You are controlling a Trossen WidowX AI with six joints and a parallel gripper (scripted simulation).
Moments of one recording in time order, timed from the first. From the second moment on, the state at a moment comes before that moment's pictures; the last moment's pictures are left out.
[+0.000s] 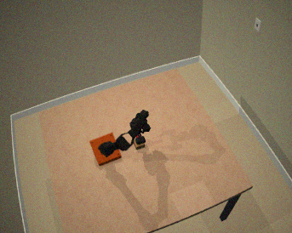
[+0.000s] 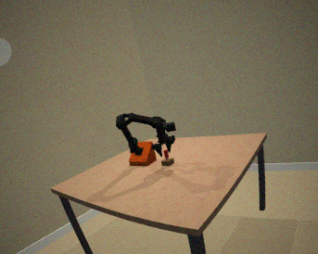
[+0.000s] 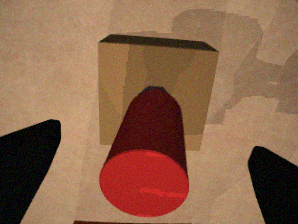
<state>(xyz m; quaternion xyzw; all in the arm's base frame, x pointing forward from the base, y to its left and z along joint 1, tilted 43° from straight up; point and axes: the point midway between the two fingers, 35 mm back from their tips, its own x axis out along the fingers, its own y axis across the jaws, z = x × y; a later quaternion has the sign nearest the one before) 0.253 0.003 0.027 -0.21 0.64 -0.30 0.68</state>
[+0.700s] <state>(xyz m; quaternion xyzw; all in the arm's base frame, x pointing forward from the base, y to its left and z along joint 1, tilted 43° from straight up) 0.255 0.048 0.069 -0.23 0.64 -0.27 0.68</state>
